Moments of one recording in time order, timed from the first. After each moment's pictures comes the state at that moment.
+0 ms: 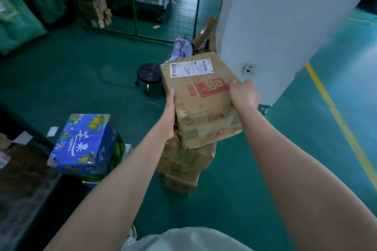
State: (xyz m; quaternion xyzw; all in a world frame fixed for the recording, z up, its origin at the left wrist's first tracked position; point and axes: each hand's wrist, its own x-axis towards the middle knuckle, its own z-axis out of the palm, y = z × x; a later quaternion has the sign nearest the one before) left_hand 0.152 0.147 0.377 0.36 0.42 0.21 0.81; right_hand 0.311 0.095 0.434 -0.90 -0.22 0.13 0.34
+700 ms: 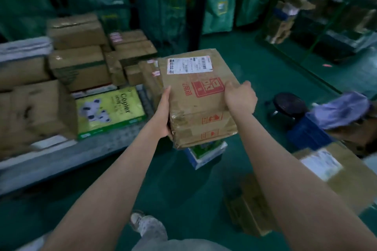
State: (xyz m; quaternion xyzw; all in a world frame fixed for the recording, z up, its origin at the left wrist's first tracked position) left_hand -0.169 0.075 0.386 0.11 0.58 0.53 0.60; right_hand -0.025 0.171 0.427 -0.69 -0.60 0.29 0.27
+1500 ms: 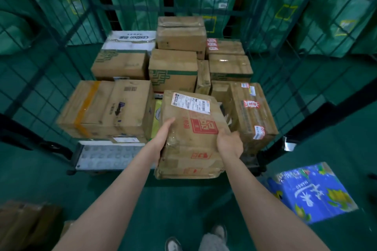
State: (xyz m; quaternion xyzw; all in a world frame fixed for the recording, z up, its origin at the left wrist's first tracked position) left_hand -0.519 0.030 0.323 -0.06 0.65 0.55 0.52; right_hand -0.409 0.168 0.306 -0.64 -0.65 0.41 0.07
